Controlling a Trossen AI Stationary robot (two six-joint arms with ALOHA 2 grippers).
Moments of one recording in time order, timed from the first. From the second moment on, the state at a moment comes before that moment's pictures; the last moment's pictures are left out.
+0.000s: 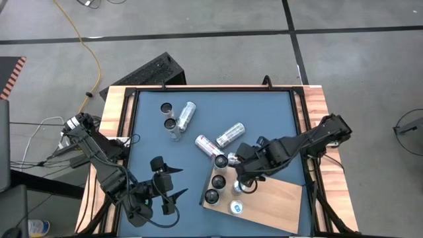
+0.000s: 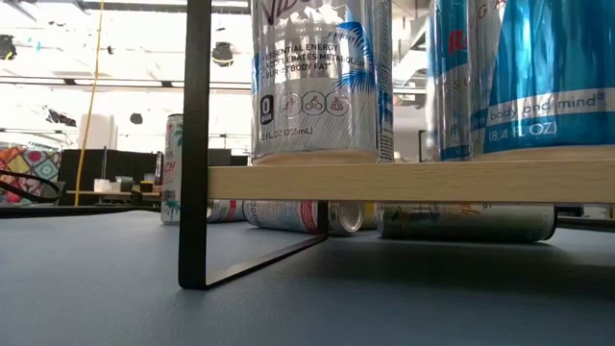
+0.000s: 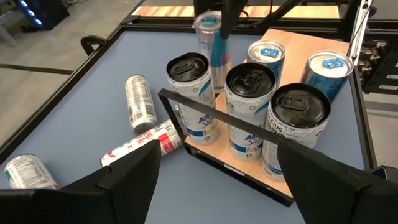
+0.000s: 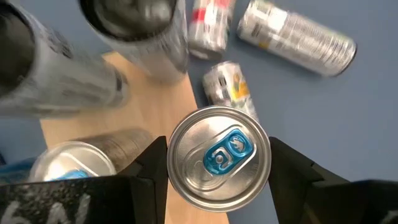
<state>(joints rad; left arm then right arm) -0.81 1.52 1.42 -0.73 -0.95 -0.65 0.43 1.71 1.73 -1.38 0.32 0.92</state>
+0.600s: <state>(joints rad) -0.81 1.52 1.42 -0.75 -0.95 -0.65 0.43 1.71 1.71 -1.32 0.30 0.89</state>
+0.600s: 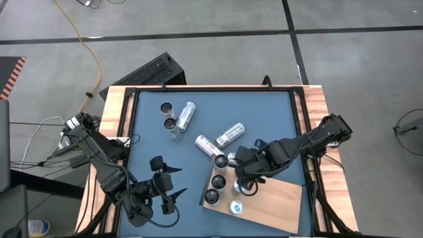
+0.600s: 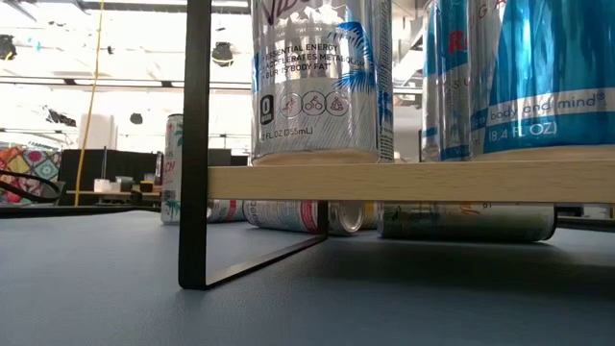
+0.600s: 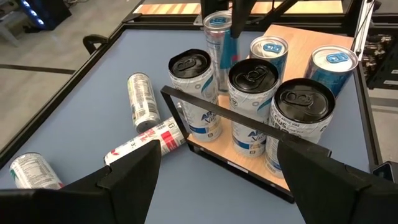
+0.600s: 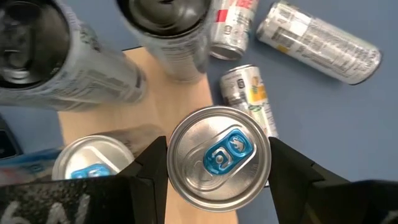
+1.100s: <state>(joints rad) -0.81 1.52 1.42 -0.75 -0.94 -0.65 0.43 1.69 1.62 -1.23 0.25 0.84</state>
